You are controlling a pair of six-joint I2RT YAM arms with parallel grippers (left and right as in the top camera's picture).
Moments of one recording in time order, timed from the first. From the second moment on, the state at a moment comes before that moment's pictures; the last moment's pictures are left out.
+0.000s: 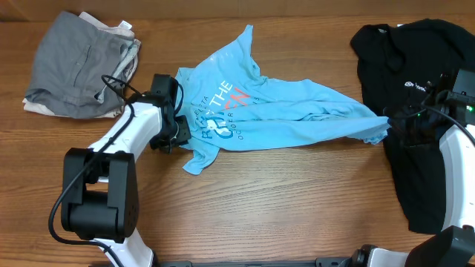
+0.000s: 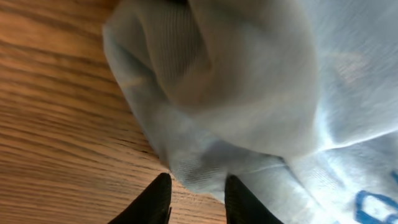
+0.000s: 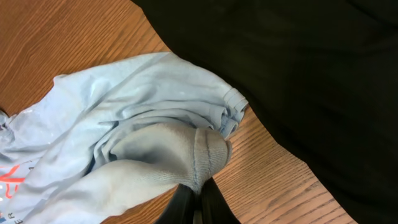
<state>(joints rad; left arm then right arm) -0.13 1.88 1.18 -0.78 0.02 -0.43 -0.33 1.48 1.25 -0.96 -0.14 0.38</state>
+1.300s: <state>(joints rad) -0.09 1.65 1.53 -1.01 -0.02 -0.47 -0.33 1.41 1.43 -1.16 -0.17 0.36</state>
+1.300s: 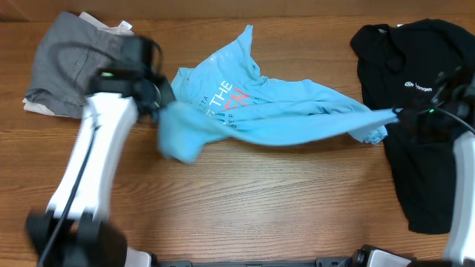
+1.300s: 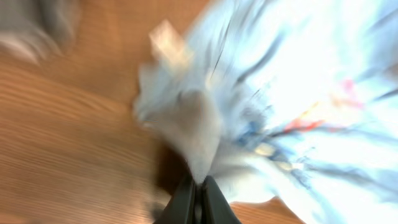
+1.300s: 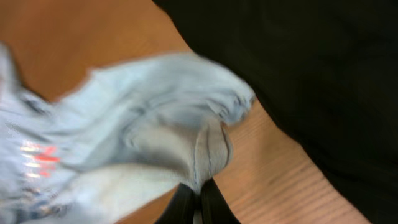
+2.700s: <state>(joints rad) -0.08 1.23 2.21 -1.33 -0.46 -0.34 -0.33 1.26 2.51 -1.64 -0.12 0.30</state>
